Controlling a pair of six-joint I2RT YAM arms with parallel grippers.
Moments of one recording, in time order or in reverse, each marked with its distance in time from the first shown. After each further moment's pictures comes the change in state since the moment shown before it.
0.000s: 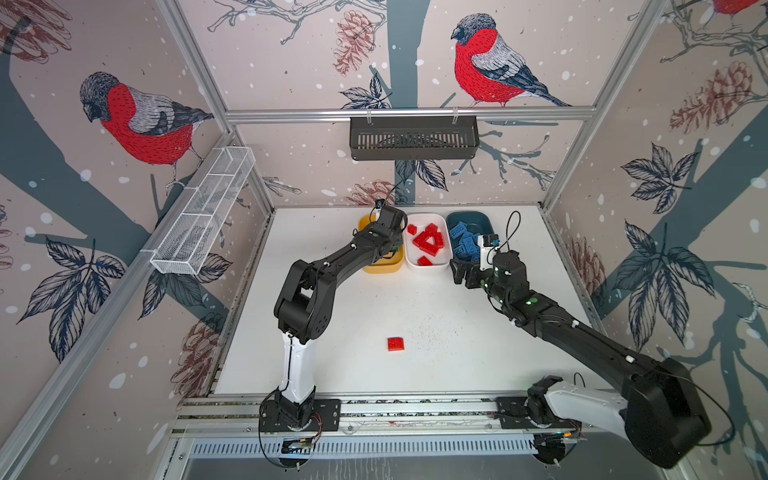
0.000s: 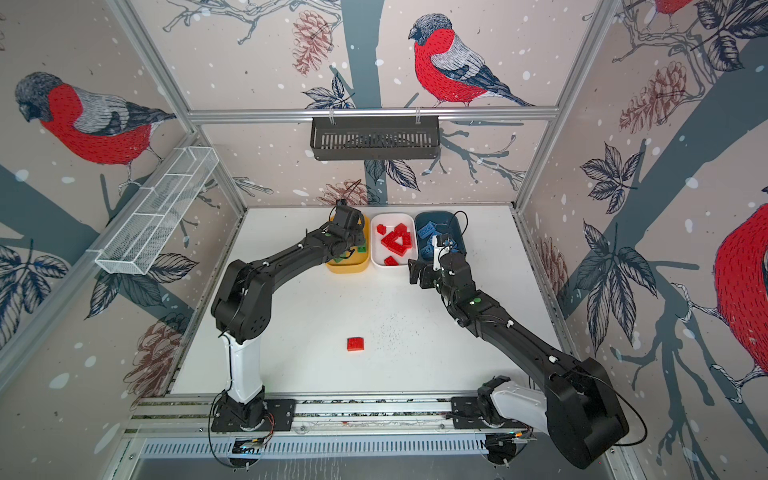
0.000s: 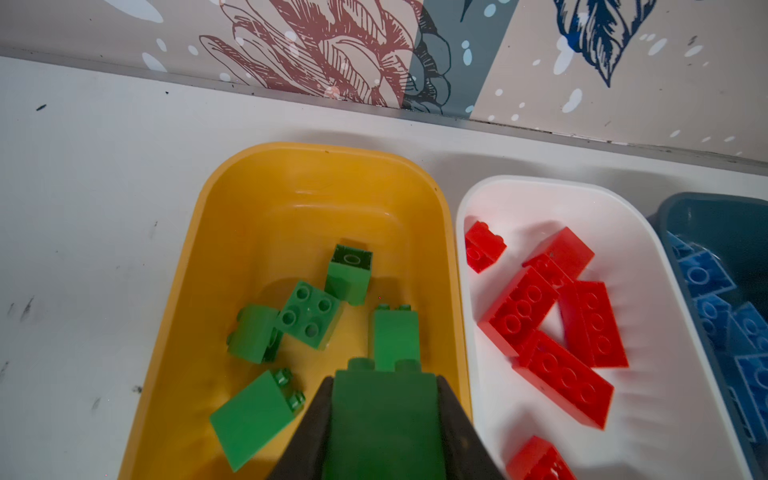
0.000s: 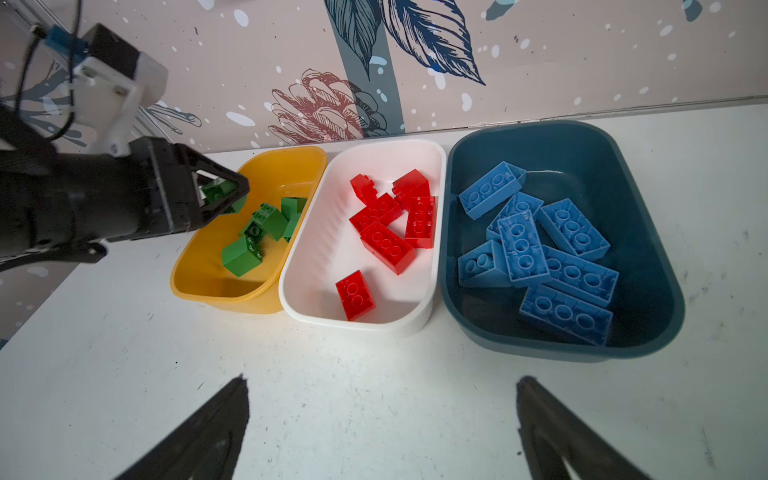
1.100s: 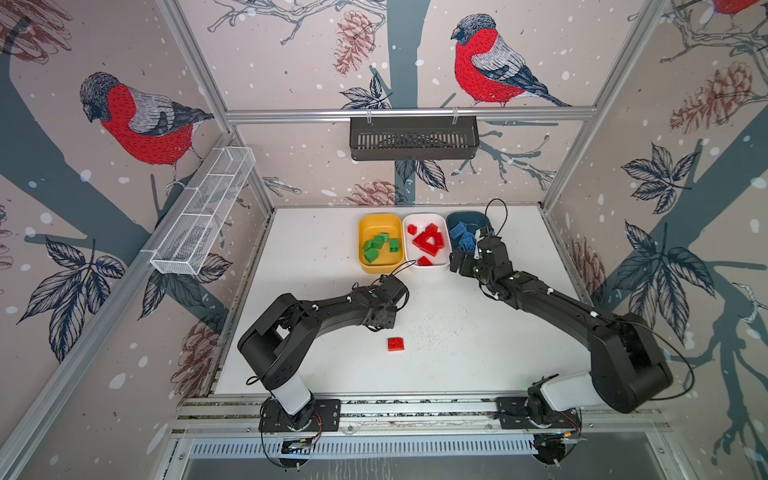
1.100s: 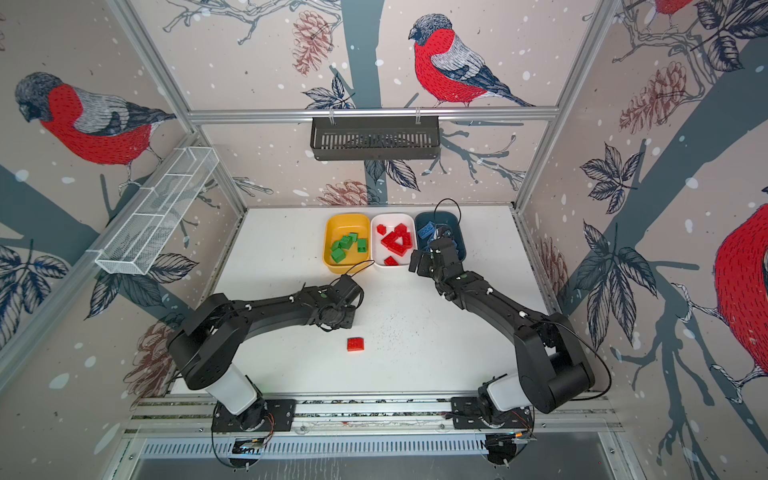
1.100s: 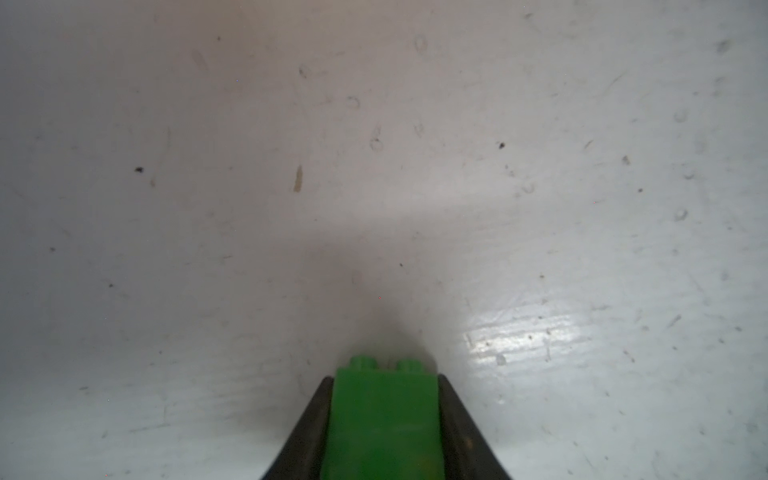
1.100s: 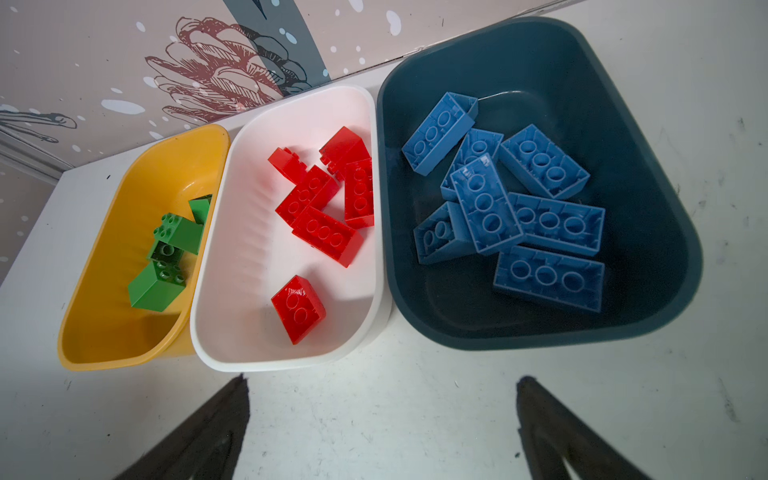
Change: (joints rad) left arm -0.251 -0.386 -0.724 -0.195 0.111 -0.043; right arm -0.056 0.279 0.180 -0.109 0.057 0.178
